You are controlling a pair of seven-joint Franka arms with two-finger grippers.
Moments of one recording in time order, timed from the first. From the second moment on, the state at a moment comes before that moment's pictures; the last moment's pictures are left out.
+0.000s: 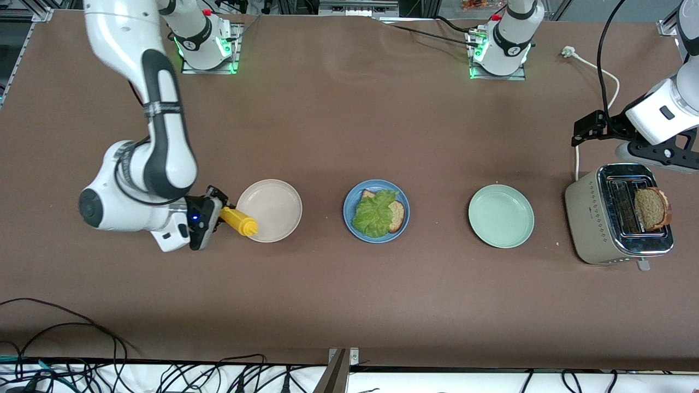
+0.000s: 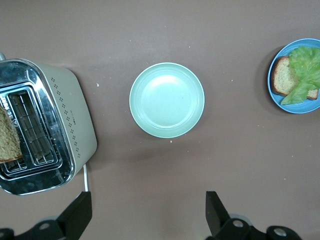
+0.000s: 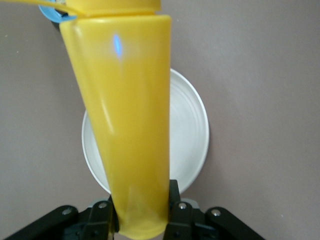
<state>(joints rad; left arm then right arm) -0.02 0.03 0.01 -1.68 -0.04 1.61 0.19 0.65 0.67 -0.58 -1.55 0.74 1.85 -1.29</state>
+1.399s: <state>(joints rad) -0.02 0.03 0.01 -1.67 -0.04 1.61 0.19 1.36 1.02 -0.91 -1.15 0.34 1.52 -0.51</state>
